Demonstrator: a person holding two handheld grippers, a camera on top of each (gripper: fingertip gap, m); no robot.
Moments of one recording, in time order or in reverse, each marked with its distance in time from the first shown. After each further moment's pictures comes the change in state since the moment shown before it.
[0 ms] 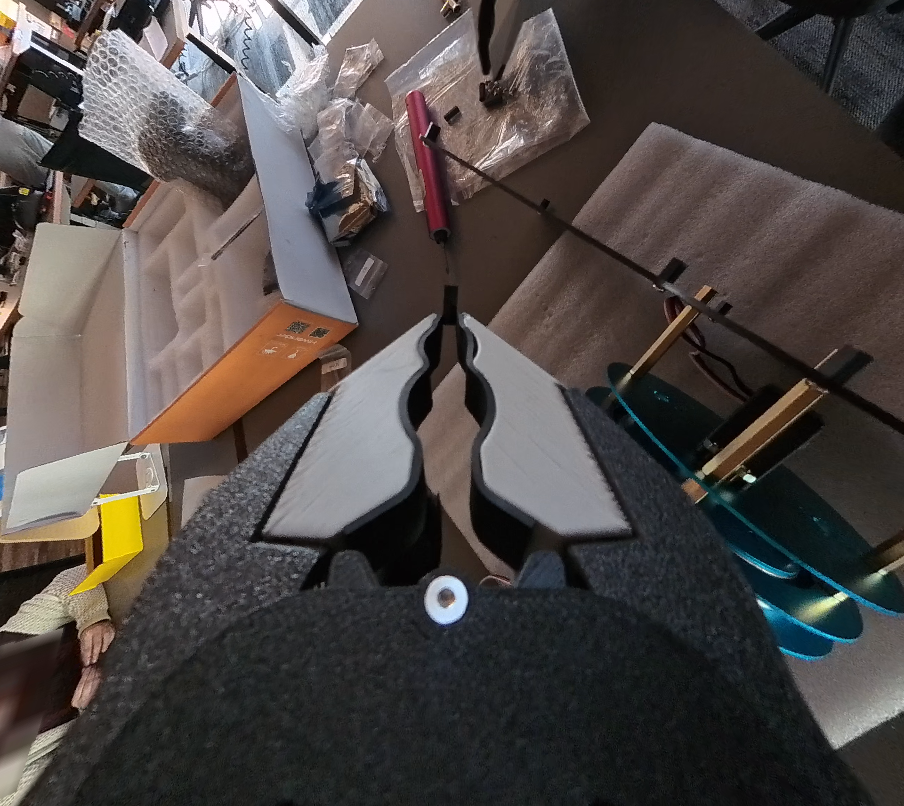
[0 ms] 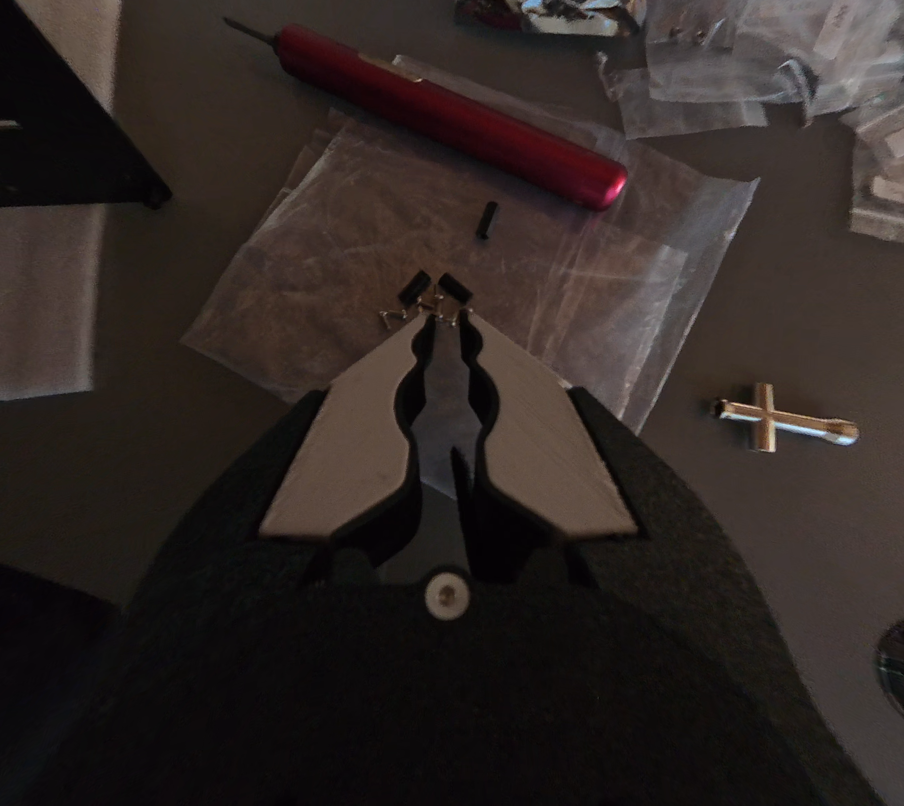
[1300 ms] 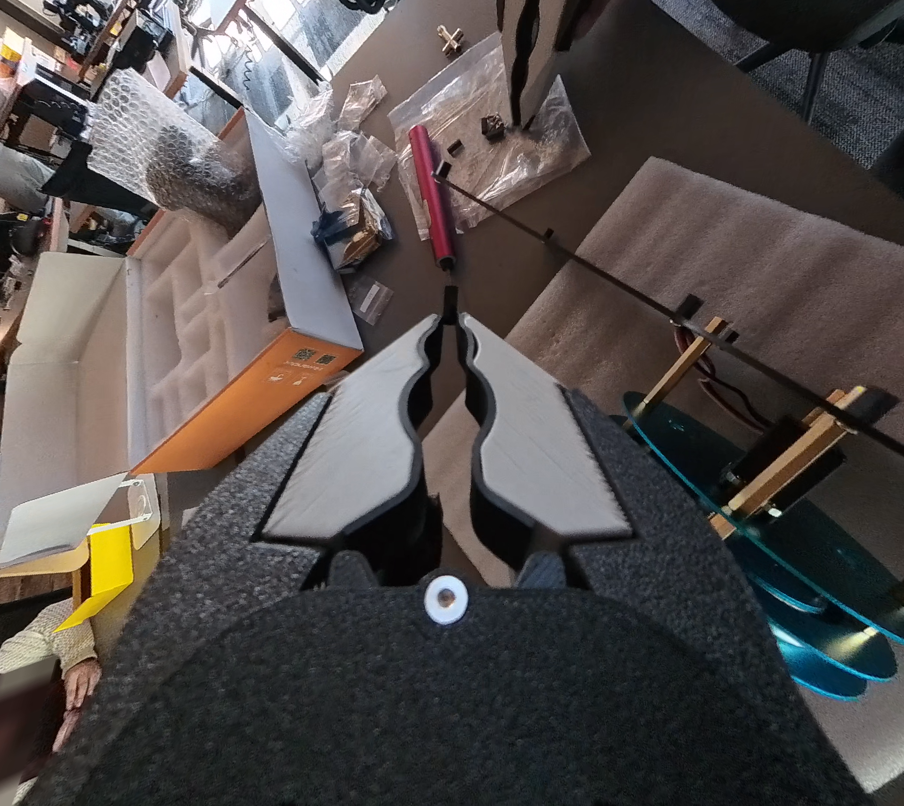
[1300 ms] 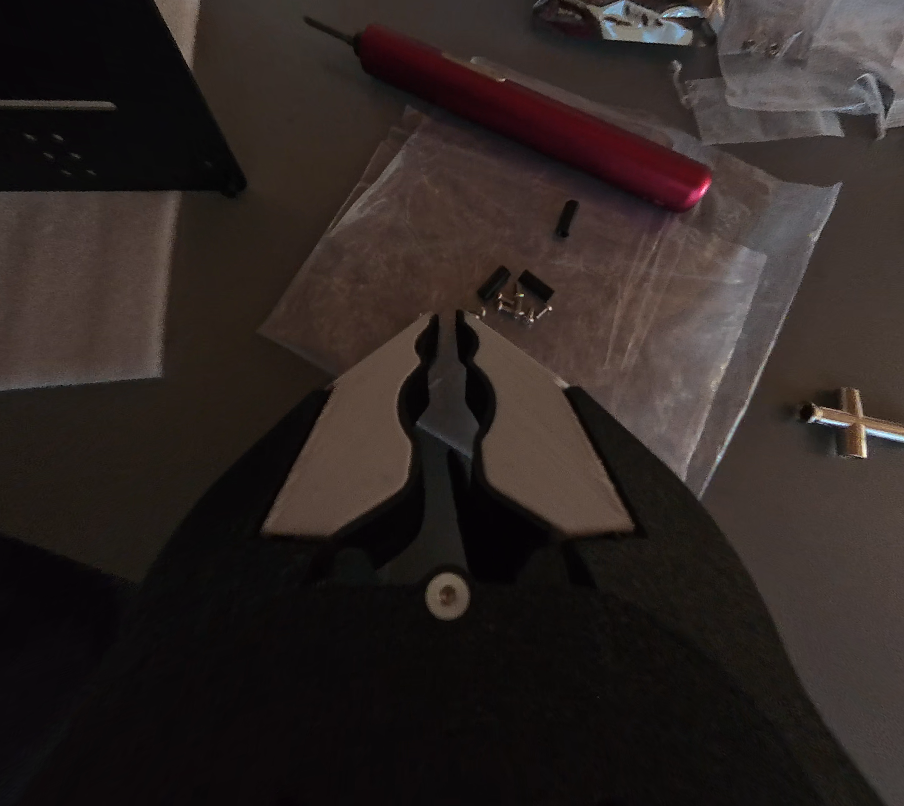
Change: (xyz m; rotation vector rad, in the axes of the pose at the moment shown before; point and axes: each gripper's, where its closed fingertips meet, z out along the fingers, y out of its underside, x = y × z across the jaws) left arm -0.007 -0.013 0.006 0.048 0.017 0.004; right arm -0.032 0.002 -0.001 0.040 -0.009 -0.029
